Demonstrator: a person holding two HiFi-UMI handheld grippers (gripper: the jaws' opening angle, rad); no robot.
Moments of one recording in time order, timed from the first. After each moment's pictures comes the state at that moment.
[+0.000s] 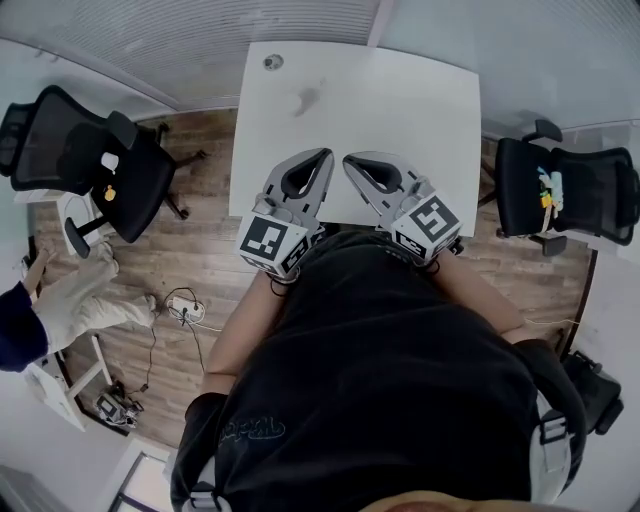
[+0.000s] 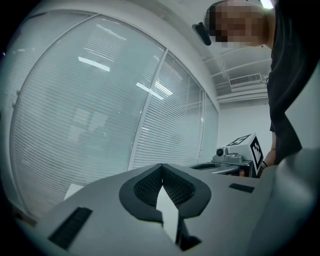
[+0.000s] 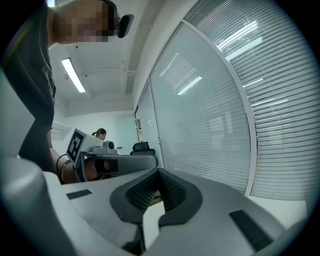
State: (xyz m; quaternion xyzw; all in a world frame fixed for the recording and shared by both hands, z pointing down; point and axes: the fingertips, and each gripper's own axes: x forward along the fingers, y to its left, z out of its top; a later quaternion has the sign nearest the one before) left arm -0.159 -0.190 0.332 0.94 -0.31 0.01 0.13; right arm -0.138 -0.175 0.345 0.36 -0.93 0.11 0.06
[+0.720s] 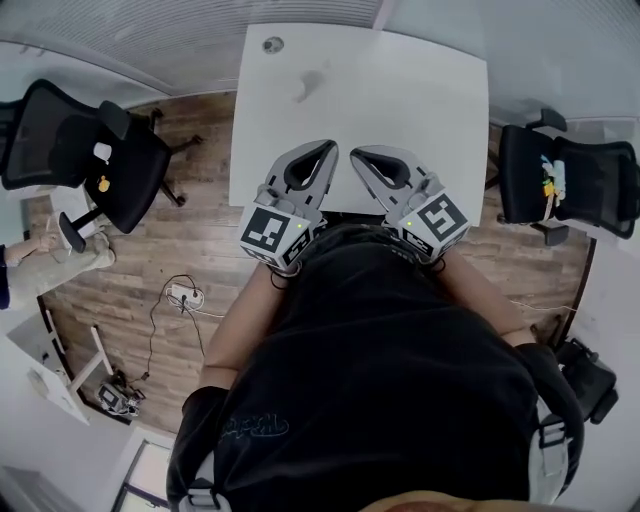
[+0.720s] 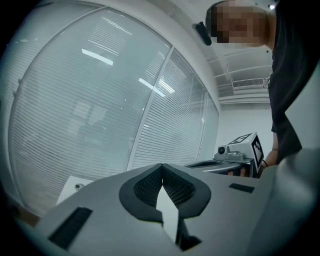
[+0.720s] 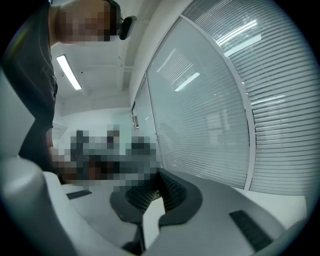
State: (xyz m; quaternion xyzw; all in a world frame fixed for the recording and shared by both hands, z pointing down) left arm -0.165 -0.199 0.358 0.94 -0.29 0.02 0.16; right arm -0.141 -0.180 0.366 0.37 -0.92 0.13 0.08
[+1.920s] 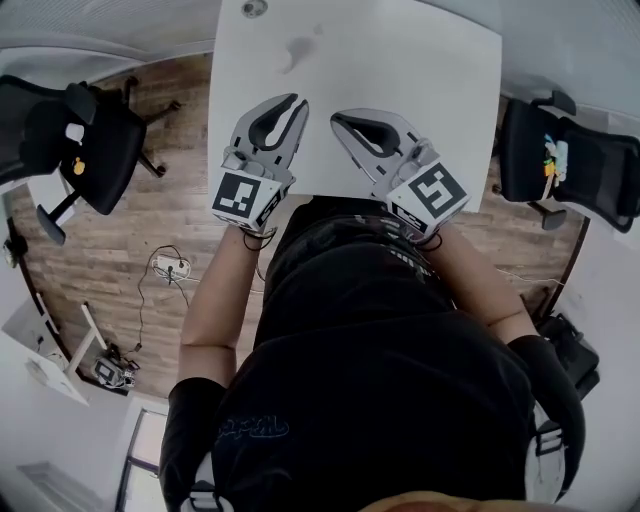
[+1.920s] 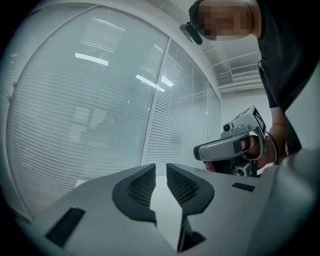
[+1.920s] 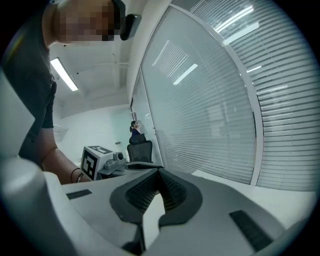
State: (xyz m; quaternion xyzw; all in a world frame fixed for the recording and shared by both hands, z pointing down) left arm -0.183 -0.272 0.438 0.94 -0.31 0.06 0.12; right arm -0.149 -0.239 0.407 0.34 -0.92 0.16 0.09
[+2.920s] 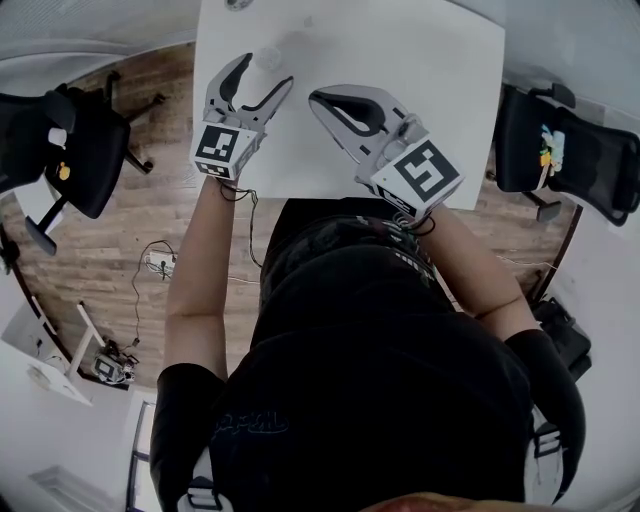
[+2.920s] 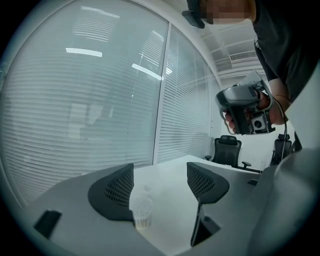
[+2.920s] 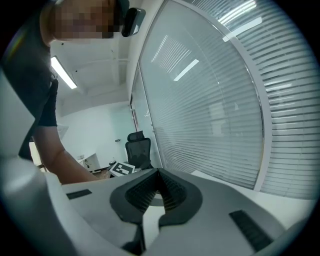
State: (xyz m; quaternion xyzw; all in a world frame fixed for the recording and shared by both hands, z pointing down) left arm -0.199 -0.361 0.543 0.94 -0.30 0.12 0.09; right arm -0.161 -0.295 0.426 0.33 -0.92 0.16 0.11
